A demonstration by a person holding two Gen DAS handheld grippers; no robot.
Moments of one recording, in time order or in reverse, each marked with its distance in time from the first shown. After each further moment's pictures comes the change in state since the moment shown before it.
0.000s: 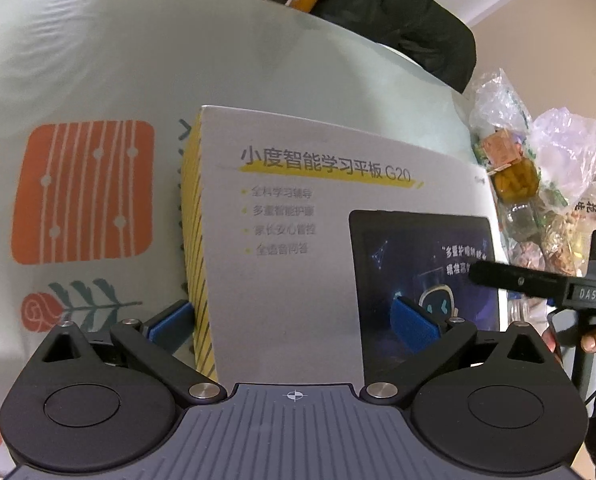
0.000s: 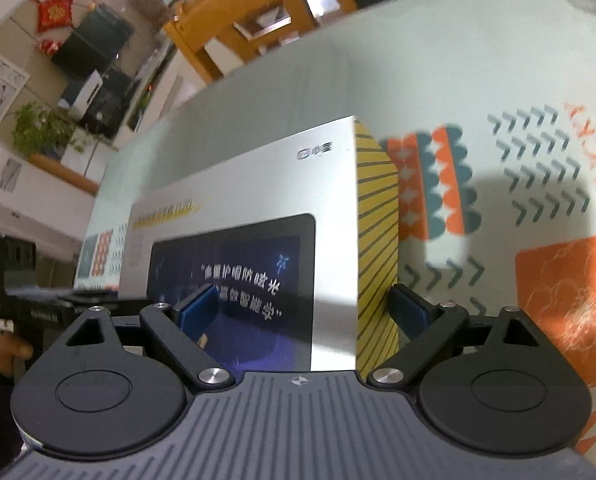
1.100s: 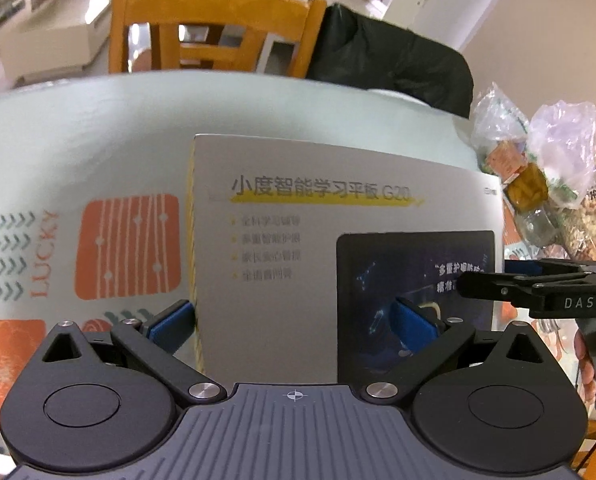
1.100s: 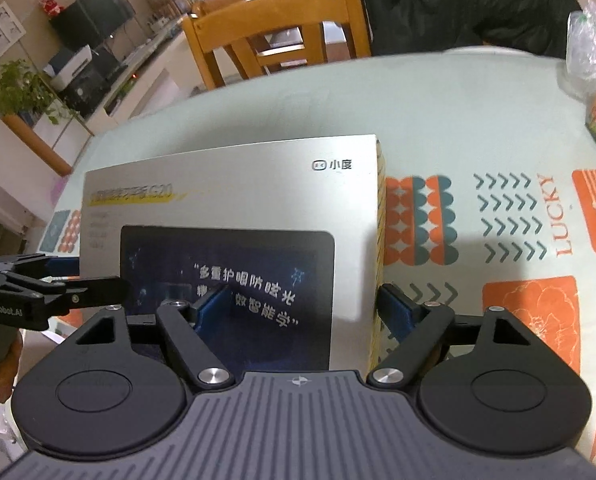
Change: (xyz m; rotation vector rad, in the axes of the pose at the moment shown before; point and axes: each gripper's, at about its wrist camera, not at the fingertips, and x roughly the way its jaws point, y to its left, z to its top) left arm -0.050 -0.057 -0.025 0.118 -0.199 0.197; right arm -0.025 0.056 -0.019 -0.176 -0.075 -0.168
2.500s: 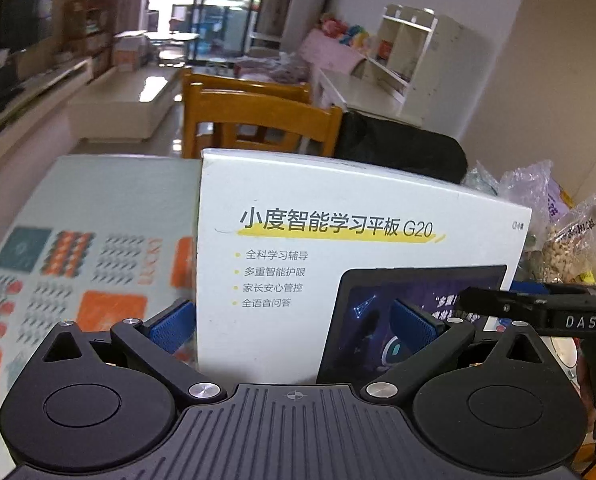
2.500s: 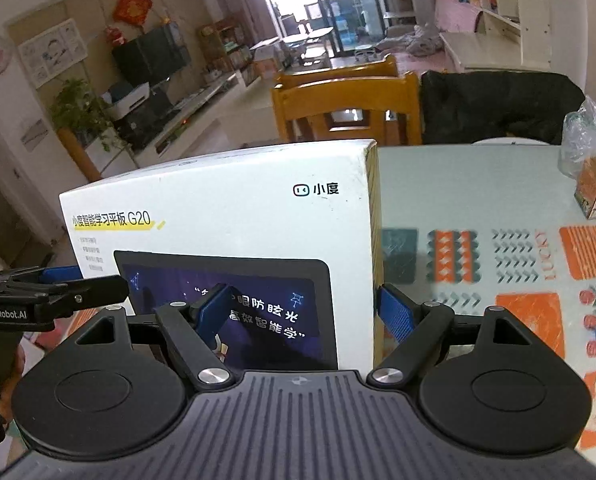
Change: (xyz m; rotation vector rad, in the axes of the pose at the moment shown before) left arm -0.178 -0.023 -0.092 -0.058 -0.278 0.130; right arm -0.131 0.084 -0.056 -0.116 -0.205 0.068
